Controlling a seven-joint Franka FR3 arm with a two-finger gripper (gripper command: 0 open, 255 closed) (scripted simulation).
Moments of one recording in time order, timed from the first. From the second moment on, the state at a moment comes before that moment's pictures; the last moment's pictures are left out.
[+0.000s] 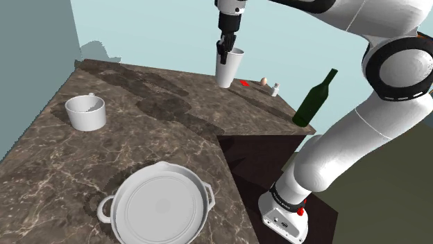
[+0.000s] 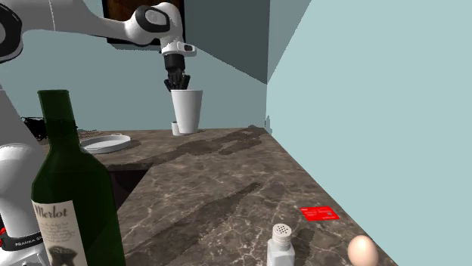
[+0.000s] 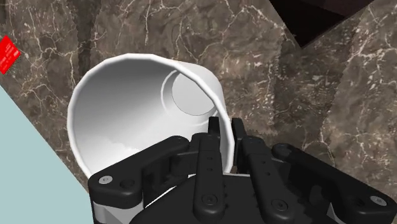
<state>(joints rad) 0.05 -0.21 0.05 -1.75 -0.18 1.50 -0.21</state>
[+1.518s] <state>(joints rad) 0.22 -0.60 0.36 -1.91 0.05 1.22 0.22</state>
